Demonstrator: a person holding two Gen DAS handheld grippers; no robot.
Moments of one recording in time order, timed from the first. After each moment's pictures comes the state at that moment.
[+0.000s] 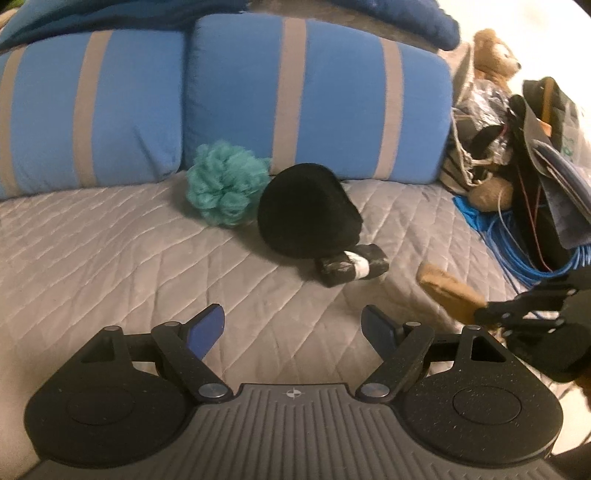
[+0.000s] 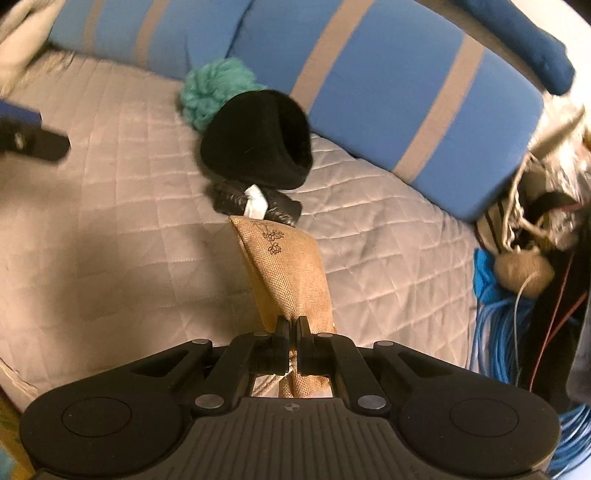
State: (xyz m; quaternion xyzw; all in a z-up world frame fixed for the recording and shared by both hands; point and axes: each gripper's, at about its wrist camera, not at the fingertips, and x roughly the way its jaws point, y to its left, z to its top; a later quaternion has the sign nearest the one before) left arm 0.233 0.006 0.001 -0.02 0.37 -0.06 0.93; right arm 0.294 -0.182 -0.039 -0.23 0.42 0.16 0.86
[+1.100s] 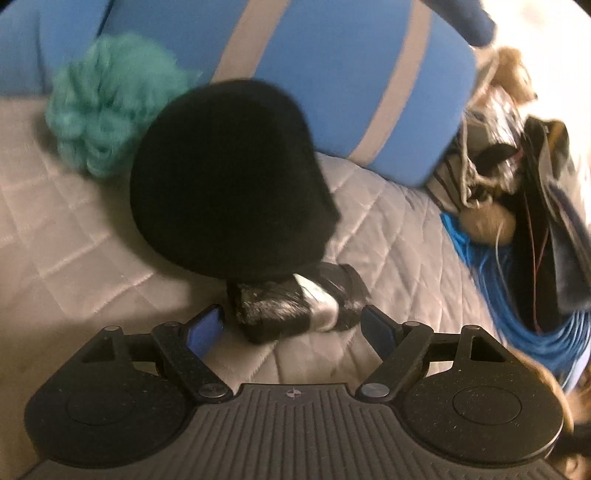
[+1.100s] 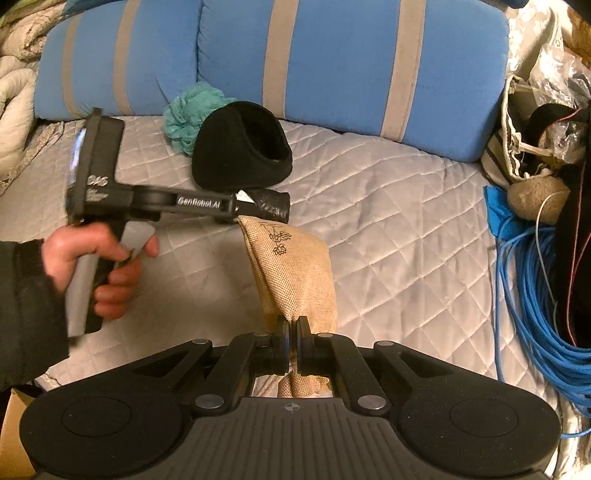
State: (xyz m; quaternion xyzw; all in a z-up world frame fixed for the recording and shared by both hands) left arm 0.375 -0.017 -0.118 -0.19 0.40 -0.14 0.89; right arm 0.303 -0.234 -0.019 -0.09 0.48 0.18 0.85
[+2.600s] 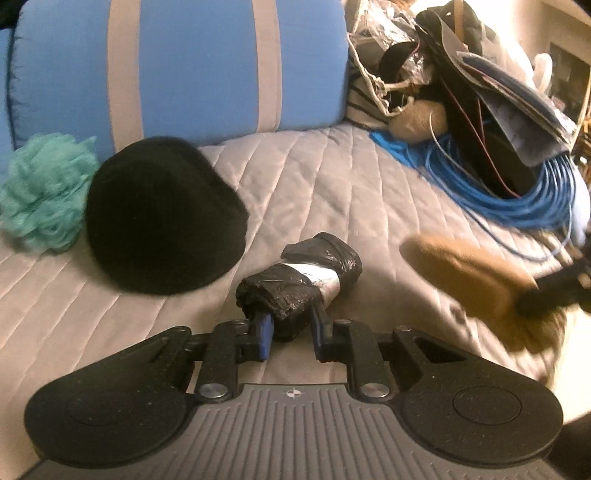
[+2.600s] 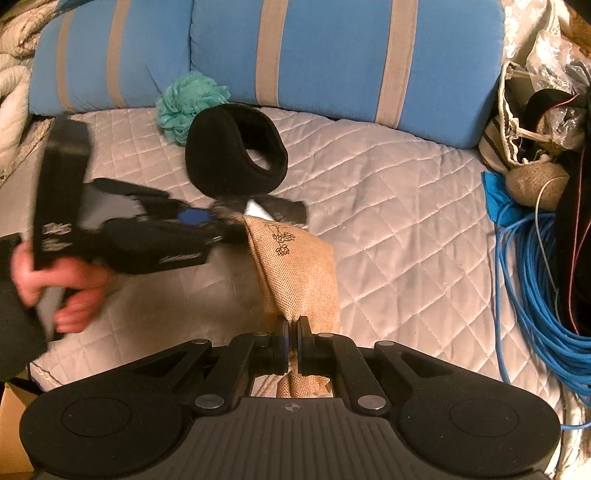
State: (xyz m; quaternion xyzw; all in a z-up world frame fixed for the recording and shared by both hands) left arm 0.324 -0.065 -0.091 0.05 0.40 -0.22 0.89; right arm 0.305 -0.236 -0.029 -0.09 0.49 0.17 0.85
